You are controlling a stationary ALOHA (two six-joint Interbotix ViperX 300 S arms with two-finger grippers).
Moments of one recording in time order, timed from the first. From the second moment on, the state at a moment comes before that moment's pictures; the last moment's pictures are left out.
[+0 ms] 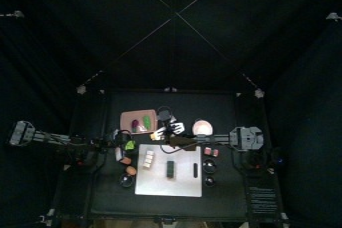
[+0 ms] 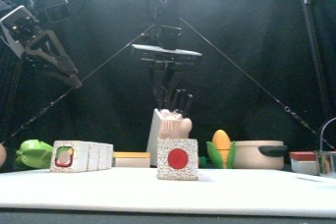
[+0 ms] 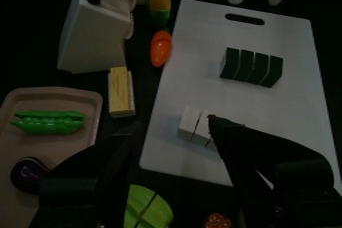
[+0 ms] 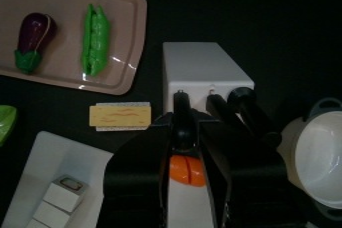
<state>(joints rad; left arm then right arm) -0.05 -0.73 1.16 1.00 0.24 -1.13 -0.06 0.34 -0.16 -0.67 1.21 1.37</state>
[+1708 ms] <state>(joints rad) -0.05 -0.73 1.16 1.00 0.24 -1.13 0.01 0.25 -0.05 -0.71 1.14 1.35</state>
